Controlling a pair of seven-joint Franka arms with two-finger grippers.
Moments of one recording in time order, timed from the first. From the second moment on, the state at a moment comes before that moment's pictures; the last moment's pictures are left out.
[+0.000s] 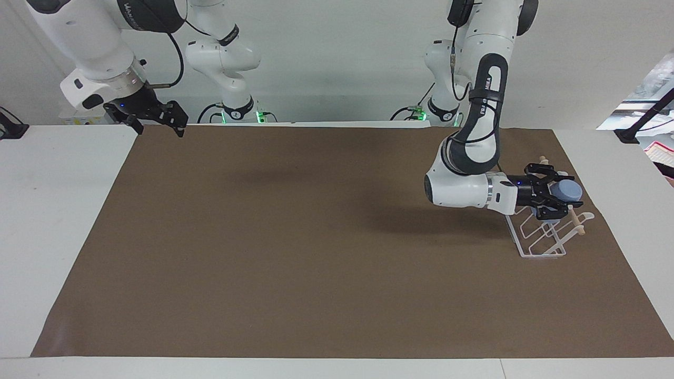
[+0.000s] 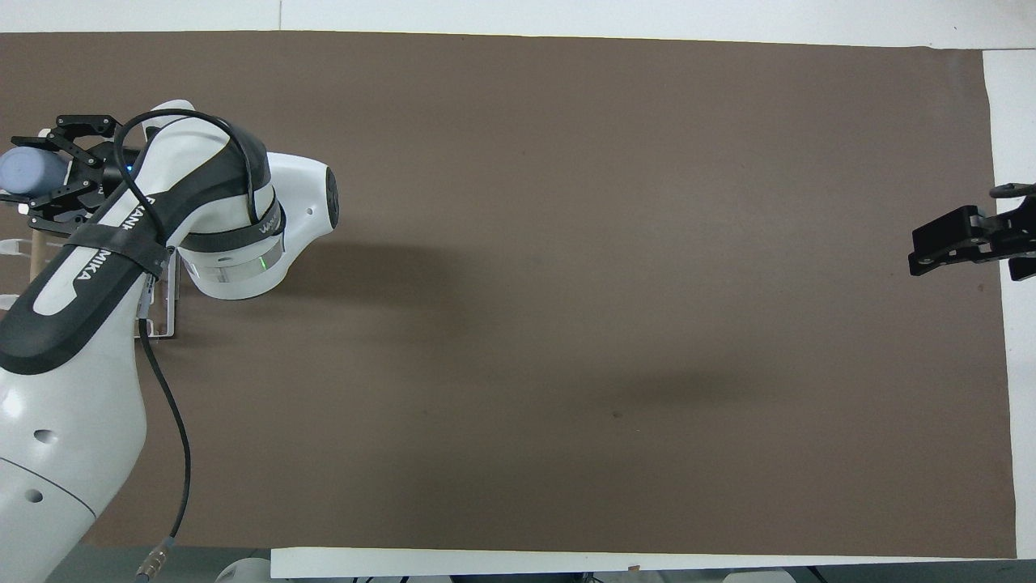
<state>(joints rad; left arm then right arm) -0.36 0.37 -0.05 -1.86 1.48 1.35 -2.13 0.04 -0.01 -0.08 -1.57 -0.04 1.37 0.05</state>
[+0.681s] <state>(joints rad) -0.33 0.44 -0.05 -1.85 1.48 1.45 -2.18 0.05 -0.01 -0.08 -1.57 -0.04 1.37 0.05</state>
